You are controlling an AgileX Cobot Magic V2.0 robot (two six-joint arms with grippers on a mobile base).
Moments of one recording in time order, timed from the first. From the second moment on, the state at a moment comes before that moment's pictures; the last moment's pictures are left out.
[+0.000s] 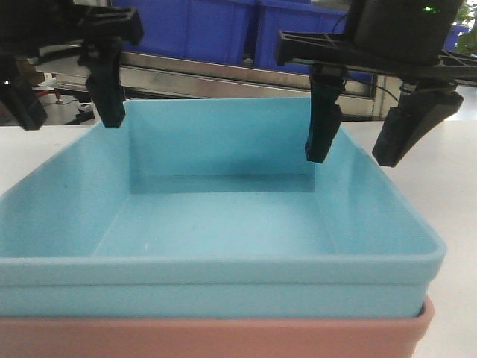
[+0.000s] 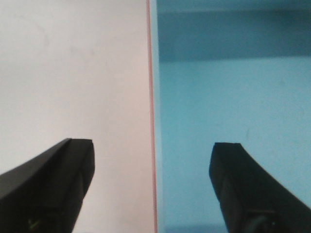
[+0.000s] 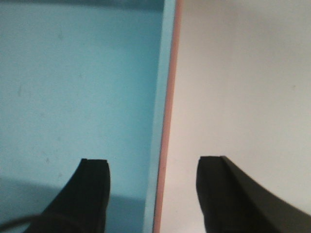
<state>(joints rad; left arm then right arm) -0.58 1.53 -1.22 0.13 0.89 -0.53 0.54 1.58 -1.21 0.07 0.94 0.49</state>
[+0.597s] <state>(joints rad) -0.61 1.61 -1.21 0.03 1.04 -0.59 0.63 1.63 -1.21 -0.01 0.99 0.60</state>
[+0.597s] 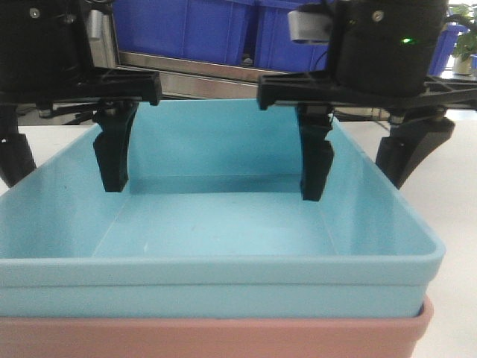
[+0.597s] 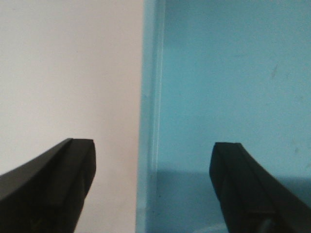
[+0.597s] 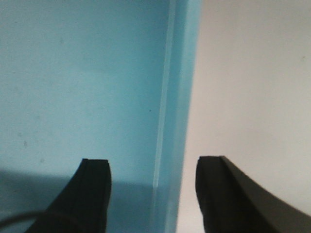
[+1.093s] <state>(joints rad) -0.57 1.68 -1.20 -0.03 1.00 -0.51 0.64 1.68 -1.22 -0.03 0.98 0.63</state>
